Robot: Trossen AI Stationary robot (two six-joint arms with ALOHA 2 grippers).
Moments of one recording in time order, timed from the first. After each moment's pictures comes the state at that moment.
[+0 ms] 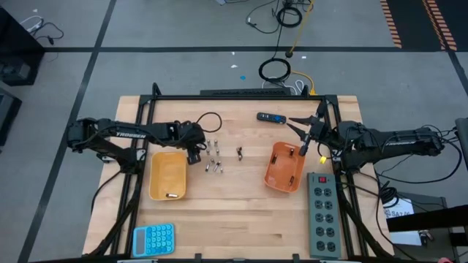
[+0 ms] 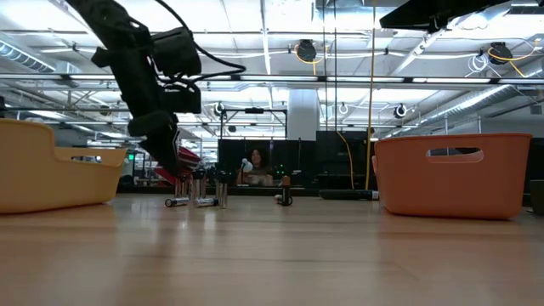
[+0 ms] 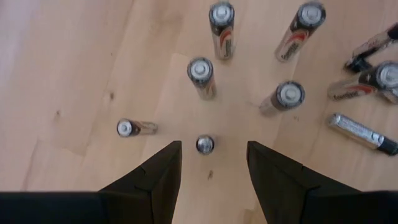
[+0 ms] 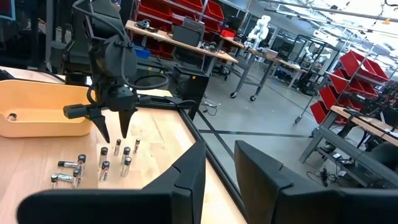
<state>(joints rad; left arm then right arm) 0.25 1.37 0.69 -0.42 -0.12 0.03 0.05 0.67 0.62 -0.02 0.53 -0.27</state>
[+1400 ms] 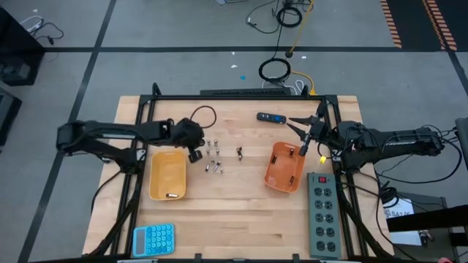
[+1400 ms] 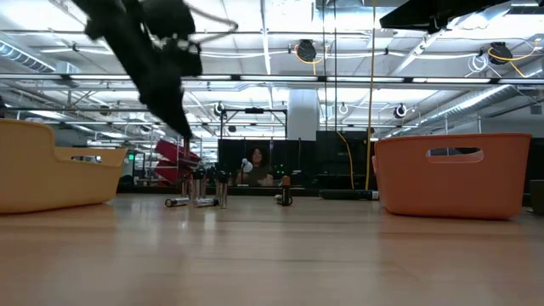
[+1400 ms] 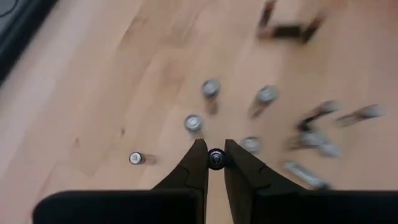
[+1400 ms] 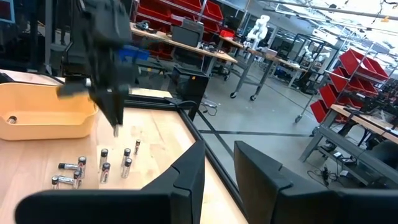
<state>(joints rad) 0.20 1.23 0.75 -0.46 -0.13 -0.10 0.05 0.67 0.62 -0.02 0.53 -0.26</state>
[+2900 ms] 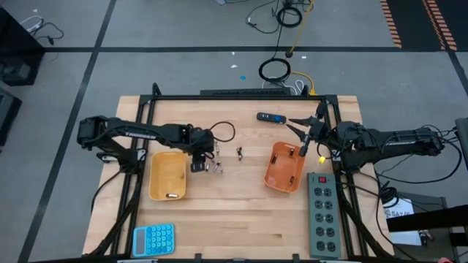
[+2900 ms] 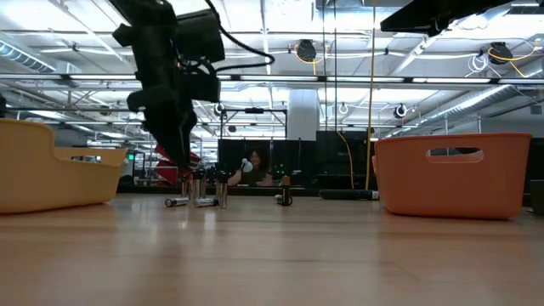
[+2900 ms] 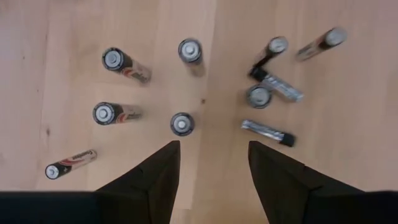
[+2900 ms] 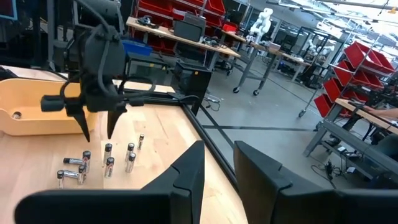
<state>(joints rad) 0.13 1.51 0.92 -0.65 -0.04 0.05 0.05 0.67 0.62 -0.05 0.52 -0.23</state>
